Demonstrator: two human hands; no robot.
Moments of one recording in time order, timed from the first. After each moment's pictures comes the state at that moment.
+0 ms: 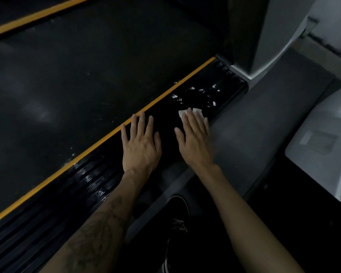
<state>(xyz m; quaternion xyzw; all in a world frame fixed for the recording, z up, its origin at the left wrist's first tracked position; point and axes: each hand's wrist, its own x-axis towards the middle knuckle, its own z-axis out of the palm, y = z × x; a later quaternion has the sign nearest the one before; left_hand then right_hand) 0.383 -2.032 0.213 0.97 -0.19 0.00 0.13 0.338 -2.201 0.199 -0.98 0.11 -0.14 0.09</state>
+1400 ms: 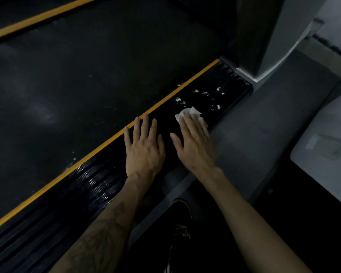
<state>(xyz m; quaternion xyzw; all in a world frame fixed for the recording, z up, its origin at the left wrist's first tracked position) 0.385 -2.034 0.213 0.97 -0.19 0.00 0.14 0.347 -2.194 0.203 -0.99 0.06 -0.13 0.07</state>
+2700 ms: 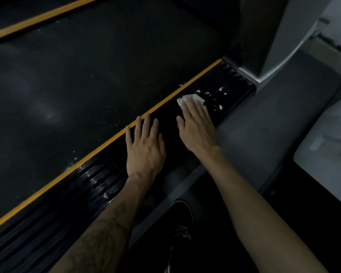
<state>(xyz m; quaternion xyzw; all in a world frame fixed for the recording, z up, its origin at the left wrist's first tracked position) 0.387 -2.036 0.213 0.97 -0.18 0.00 0.14 0.391 -2.208 0.228 -0.99 0.10 -0.03 0.09</state>
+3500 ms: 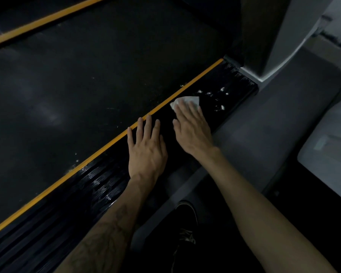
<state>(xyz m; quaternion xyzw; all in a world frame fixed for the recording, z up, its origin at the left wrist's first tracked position) 0.389 -2.034 0.212 0.97 -0.19 0.01 0.14 0.394 -2.197 0.230 -0.99 0.06 -0.01 0.10</state>
